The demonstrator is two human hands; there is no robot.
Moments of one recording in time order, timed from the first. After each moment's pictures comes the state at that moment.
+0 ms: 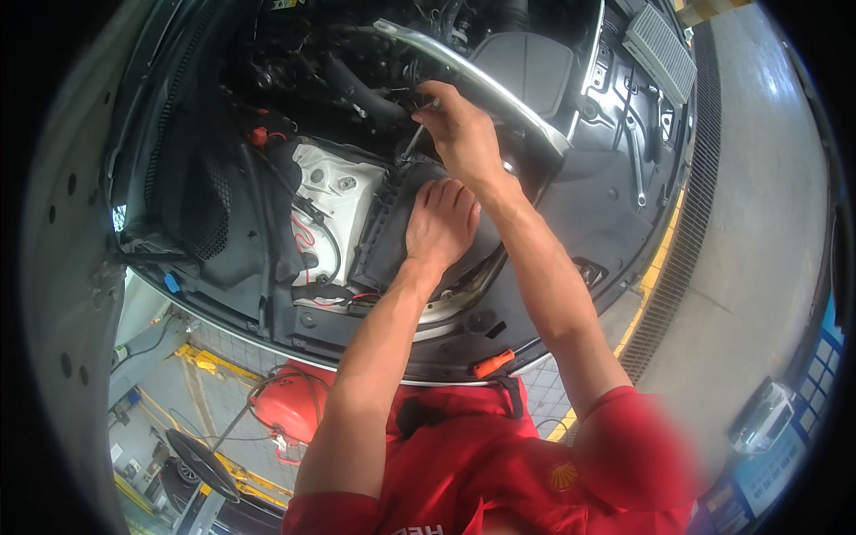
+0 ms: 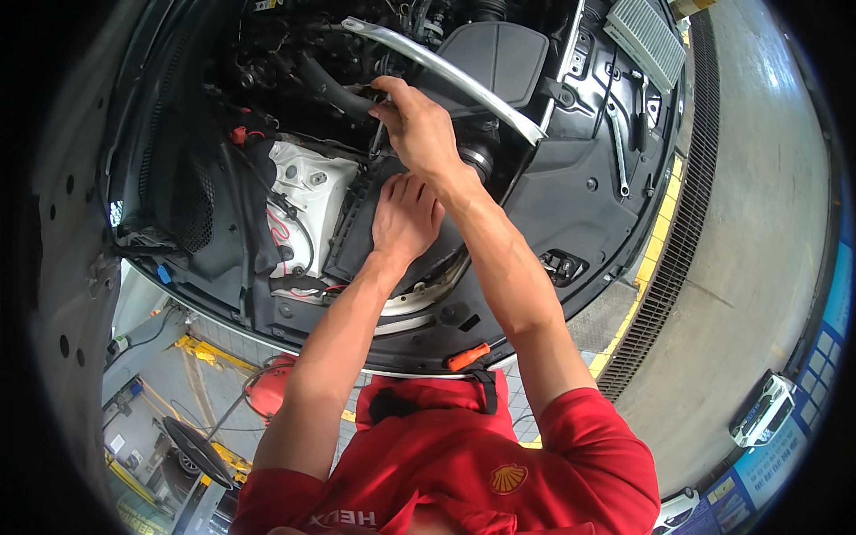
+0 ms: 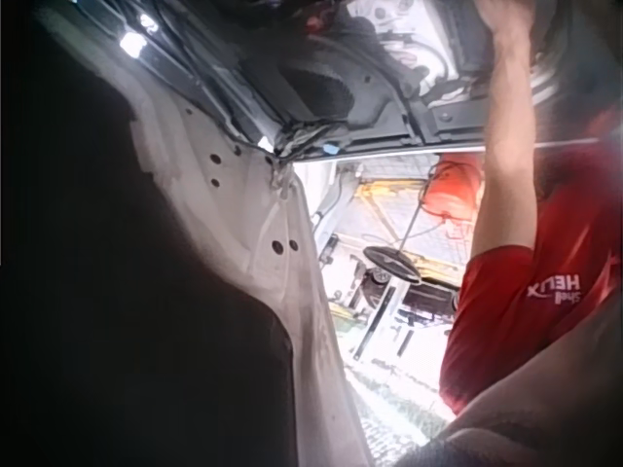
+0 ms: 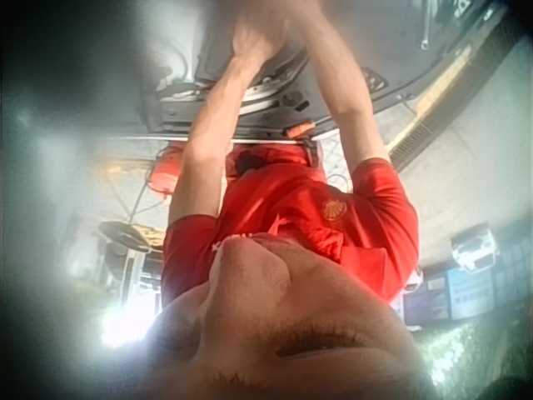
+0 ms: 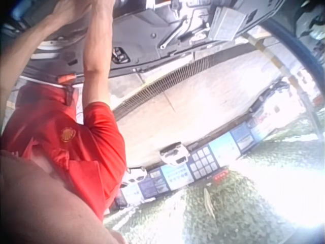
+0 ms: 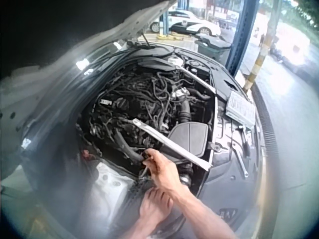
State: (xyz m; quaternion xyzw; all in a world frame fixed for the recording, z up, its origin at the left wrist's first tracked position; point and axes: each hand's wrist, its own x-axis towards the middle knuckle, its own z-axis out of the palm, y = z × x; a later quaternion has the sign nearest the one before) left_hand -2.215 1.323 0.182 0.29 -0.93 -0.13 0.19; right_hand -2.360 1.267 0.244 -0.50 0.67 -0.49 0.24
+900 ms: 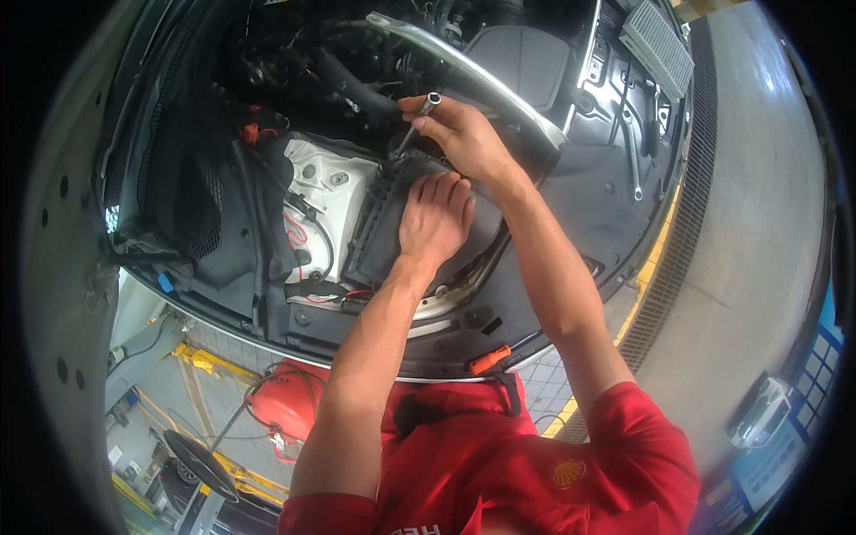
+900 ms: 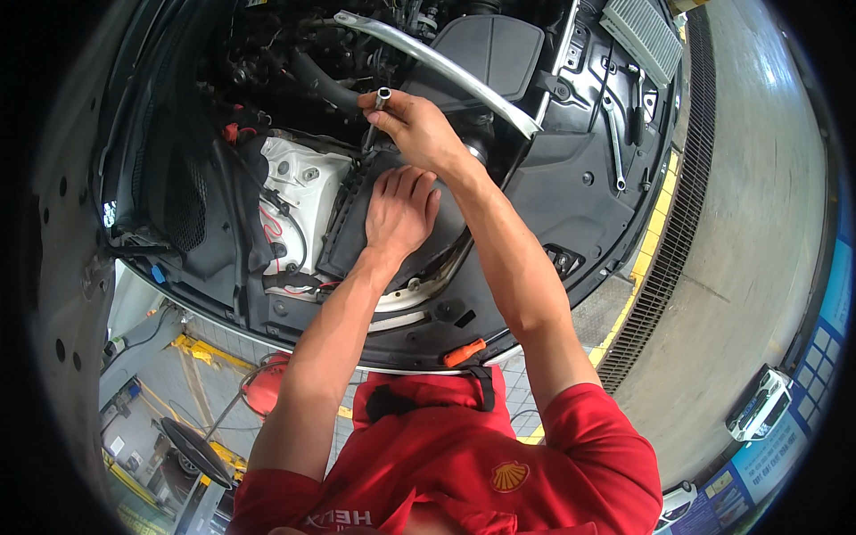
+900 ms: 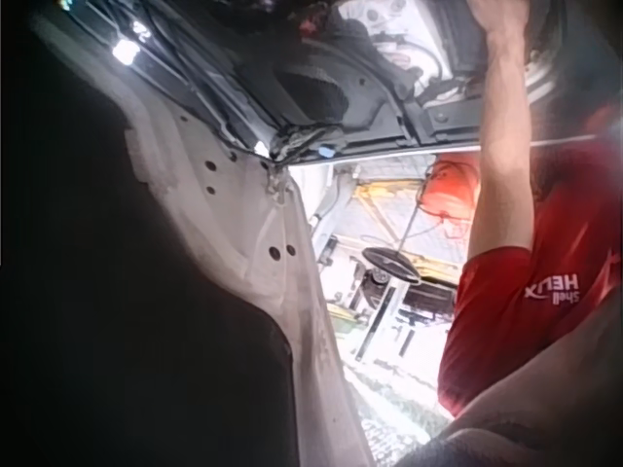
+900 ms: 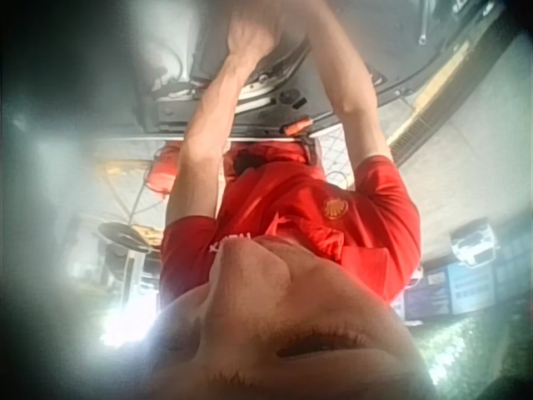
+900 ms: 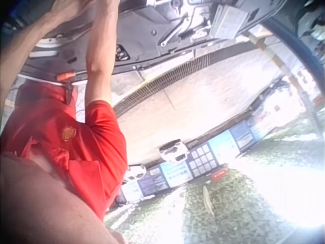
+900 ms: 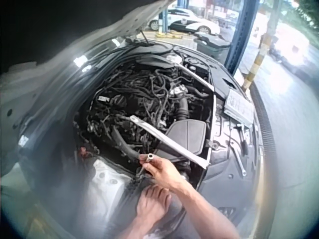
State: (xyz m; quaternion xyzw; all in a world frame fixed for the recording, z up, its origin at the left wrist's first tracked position) left_hand -2.216 1.323 0.183 0.29 -0.93 -0.14 0.19; right_hand -2.373 1.275 0.230 -0.43 0.58 -0.53 0.45
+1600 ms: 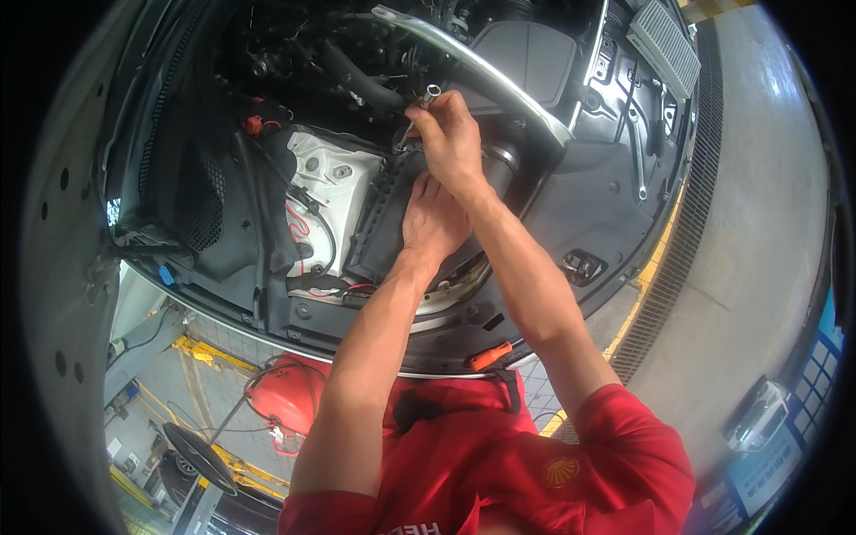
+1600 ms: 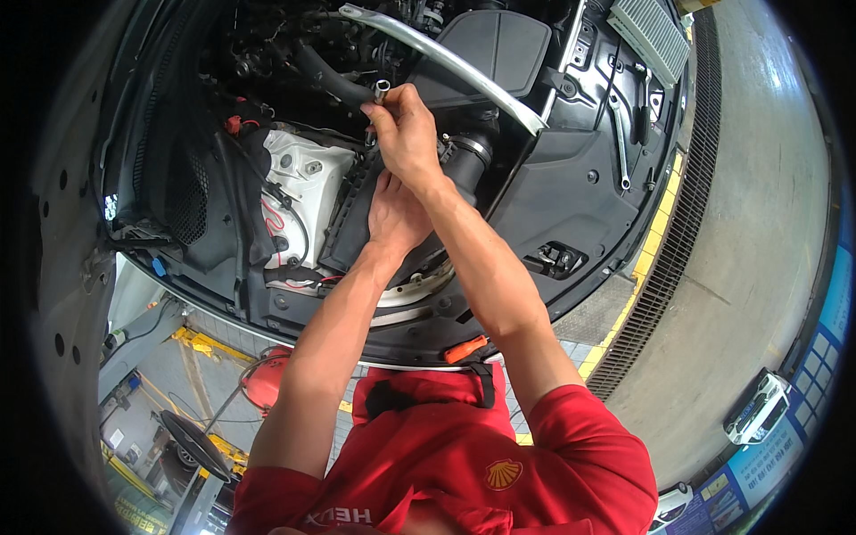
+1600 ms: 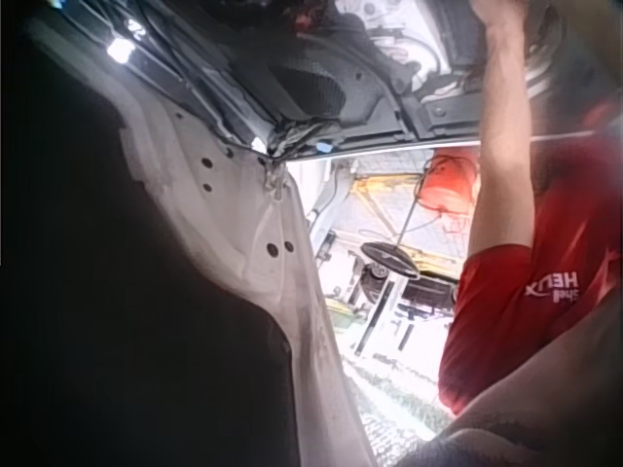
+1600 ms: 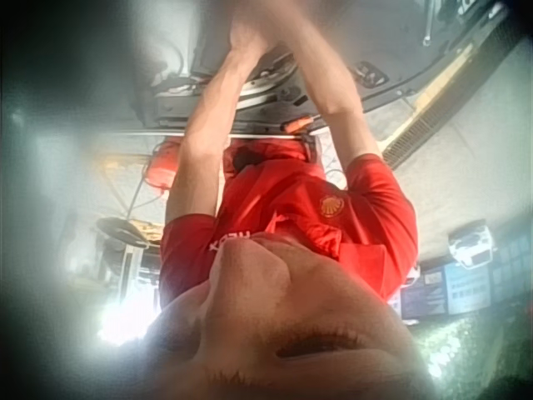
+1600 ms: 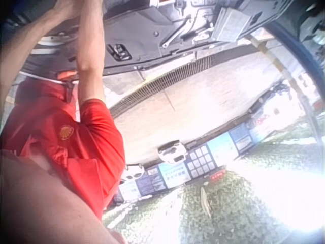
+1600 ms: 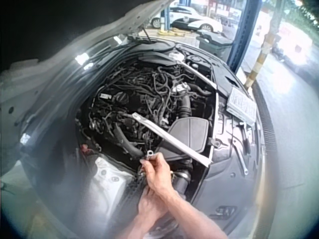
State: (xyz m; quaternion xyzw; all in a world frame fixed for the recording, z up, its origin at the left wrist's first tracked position) left_hand -2.215 1.323 0.184 0.33 -0.93 -0.15 0.08; right_hand -2.321 1.265 0.216 -0.27 0.58 -0.66 0.39
